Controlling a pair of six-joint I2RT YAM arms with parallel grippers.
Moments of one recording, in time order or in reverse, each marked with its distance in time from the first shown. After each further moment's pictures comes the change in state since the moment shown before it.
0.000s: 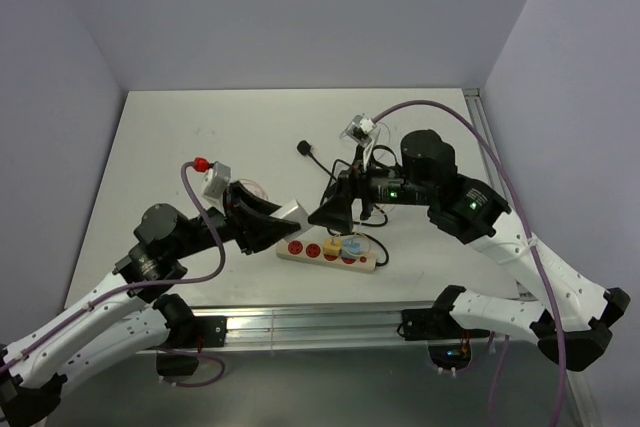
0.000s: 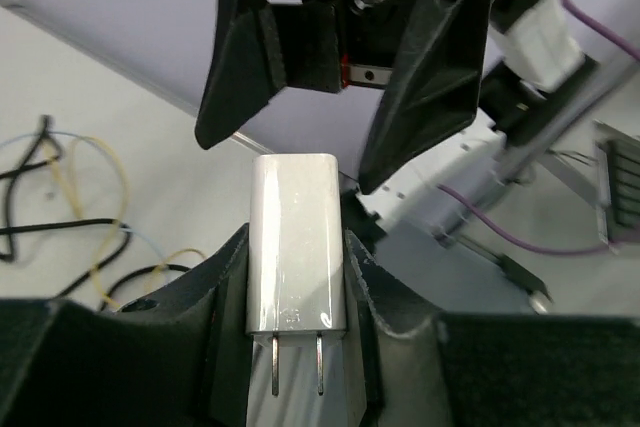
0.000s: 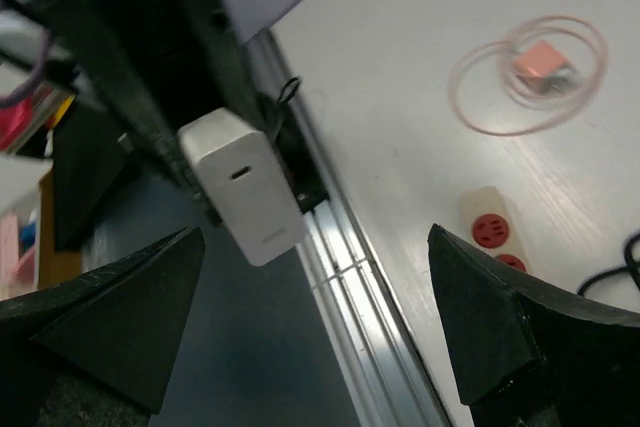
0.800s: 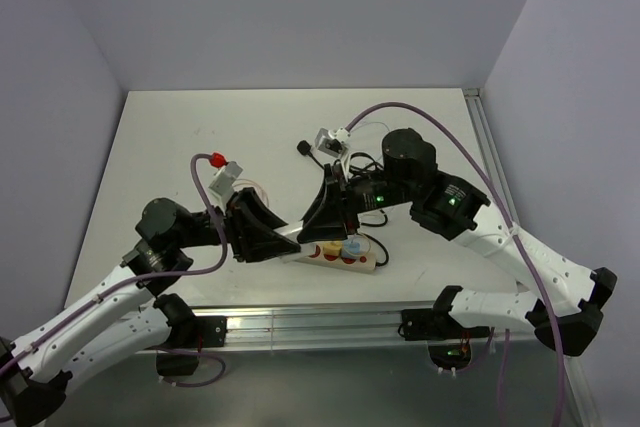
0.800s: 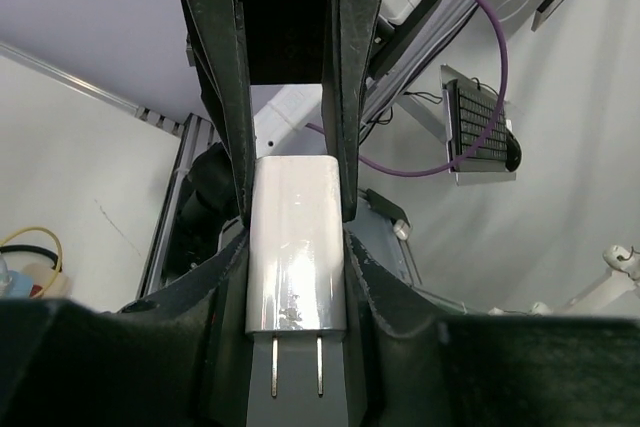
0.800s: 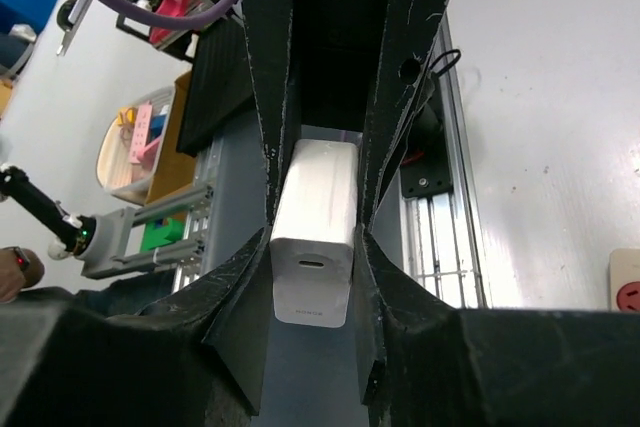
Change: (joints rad) left arm 0.056 0.076 -0.002 0.175 0.385 -0.266; right arm 0.100 0.064 0.005 0.159 -0.352 0.023
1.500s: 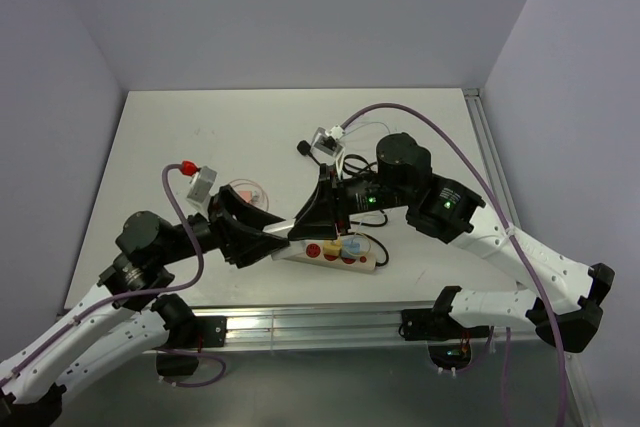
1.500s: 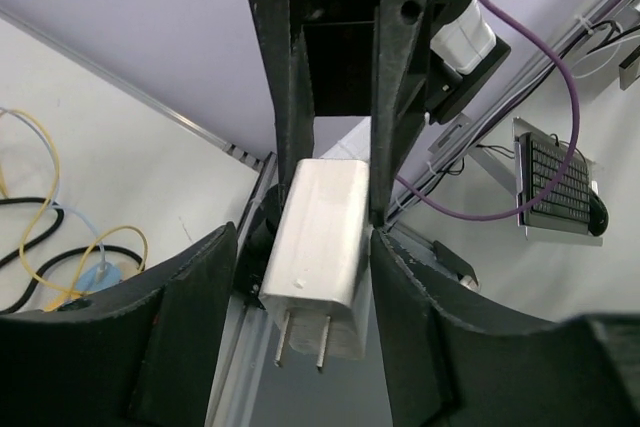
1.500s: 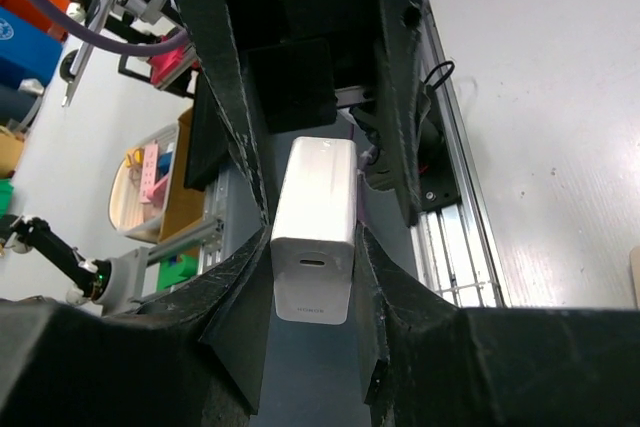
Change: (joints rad) left arm -0.011 -0.184 0.013 -0.250 -0.262 0.121; right arm 0.046 0.009 -0.002 0.032 0.121 0.116
